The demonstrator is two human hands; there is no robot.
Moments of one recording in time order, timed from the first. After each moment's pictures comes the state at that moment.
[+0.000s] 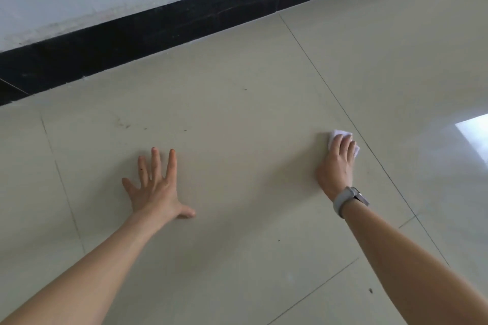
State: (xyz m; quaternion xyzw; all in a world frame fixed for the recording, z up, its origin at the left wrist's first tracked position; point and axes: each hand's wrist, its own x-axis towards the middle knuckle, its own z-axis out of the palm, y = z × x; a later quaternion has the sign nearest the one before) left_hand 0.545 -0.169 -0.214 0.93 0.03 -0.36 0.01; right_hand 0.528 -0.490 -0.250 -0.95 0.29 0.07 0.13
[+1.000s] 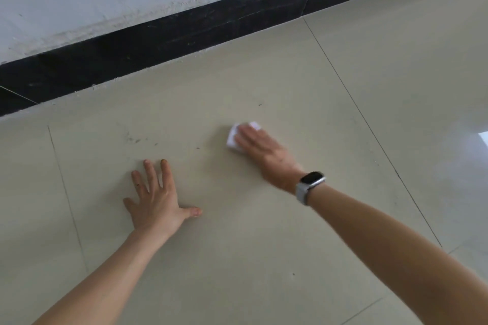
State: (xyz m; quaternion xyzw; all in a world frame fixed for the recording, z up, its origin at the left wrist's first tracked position) left_hand 0.572 -0.160 -0.220 0.93 0.12 -0.34 0.06; right_hand 0.623 -0.393 -0.257 -0.94 -0.28 0.03 0.19
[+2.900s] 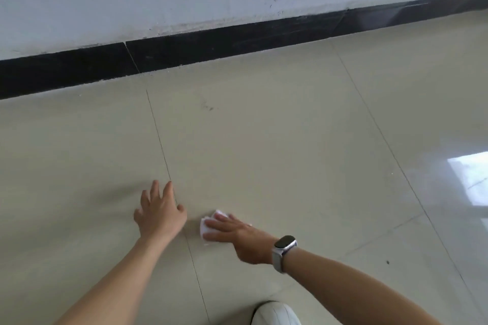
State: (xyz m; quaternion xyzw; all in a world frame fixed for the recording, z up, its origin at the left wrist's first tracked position) left_hand 0.440 -0.020 -0.189 0.91 0.20 -0.32 0.18; right_hand 0.405 -0.215 -0.216 -0.83 -0.29 0.38 0.27
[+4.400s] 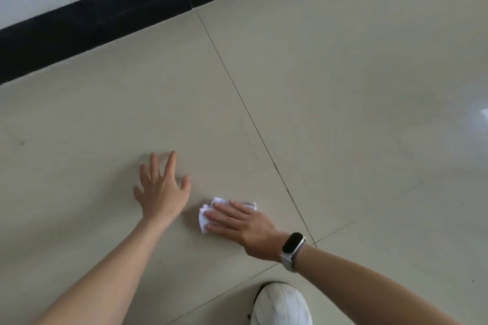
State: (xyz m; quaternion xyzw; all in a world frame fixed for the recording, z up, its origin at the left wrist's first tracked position) left_hand 0.552 -0.415 -0.210 0.94 0.18 -0.27 0.13; right_hand 0.470 -0.607 -0.265 -0.88 -0.42 0.10 0.20
